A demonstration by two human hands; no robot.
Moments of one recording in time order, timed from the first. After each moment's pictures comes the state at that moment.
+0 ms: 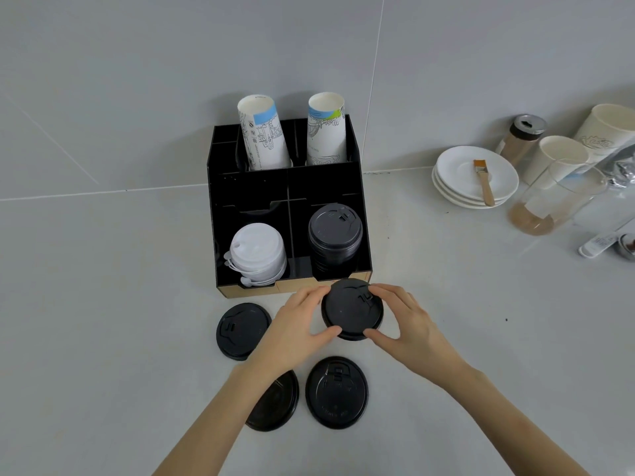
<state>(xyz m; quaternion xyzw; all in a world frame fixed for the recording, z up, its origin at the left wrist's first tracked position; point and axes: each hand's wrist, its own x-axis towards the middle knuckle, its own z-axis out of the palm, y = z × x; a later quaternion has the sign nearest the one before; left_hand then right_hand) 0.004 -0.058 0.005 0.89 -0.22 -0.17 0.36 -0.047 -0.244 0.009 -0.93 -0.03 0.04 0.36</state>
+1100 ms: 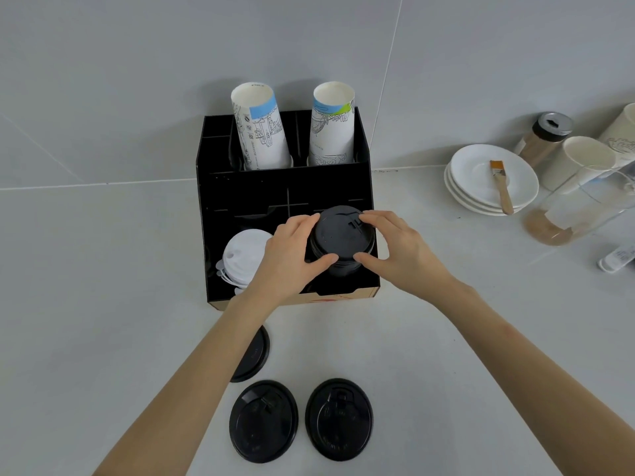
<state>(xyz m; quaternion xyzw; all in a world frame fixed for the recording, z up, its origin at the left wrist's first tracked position) 0.107 -0.074 0.034 0.92 -0.19 -0.08 0.33 0.072 -0.249 0.045 -0.95 -0.04 0.02 0.32</state>
